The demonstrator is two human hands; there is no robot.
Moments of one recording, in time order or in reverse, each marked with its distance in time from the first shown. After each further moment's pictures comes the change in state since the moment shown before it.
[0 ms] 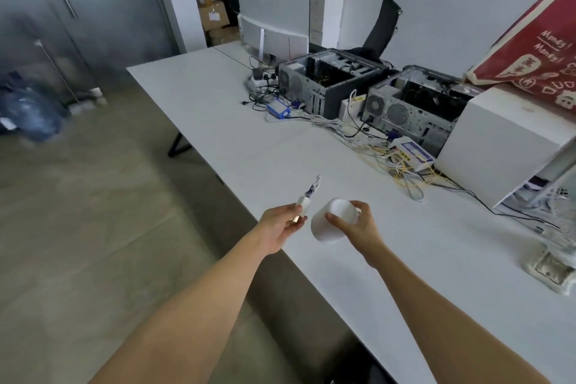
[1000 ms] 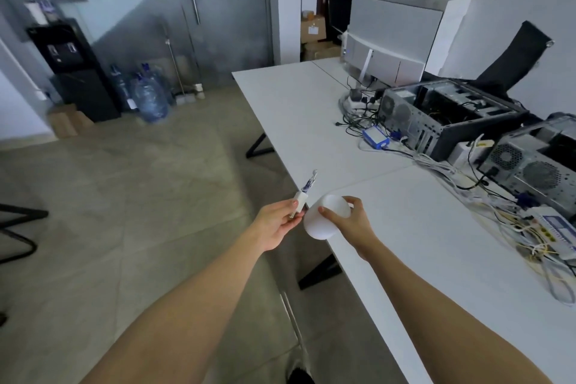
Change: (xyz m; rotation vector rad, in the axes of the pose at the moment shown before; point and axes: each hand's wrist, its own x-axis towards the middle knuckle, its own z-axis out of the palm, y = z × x) left_hand 0.018 0.129 -0.177 -0.136 0.235 0.215; right_hand 0.089 -0.088 0.217 -0.060 -0.315 -0.137
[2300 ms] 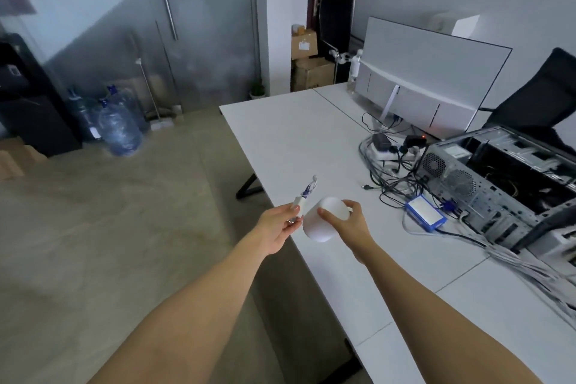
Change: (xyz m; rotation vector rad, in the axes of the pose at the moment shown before) left_hand 0.343 0.217 -0.052 -0.007 -0.022 -0.049; right_hand 0.362 -0.119 0.124 0.011 0.090 0.038
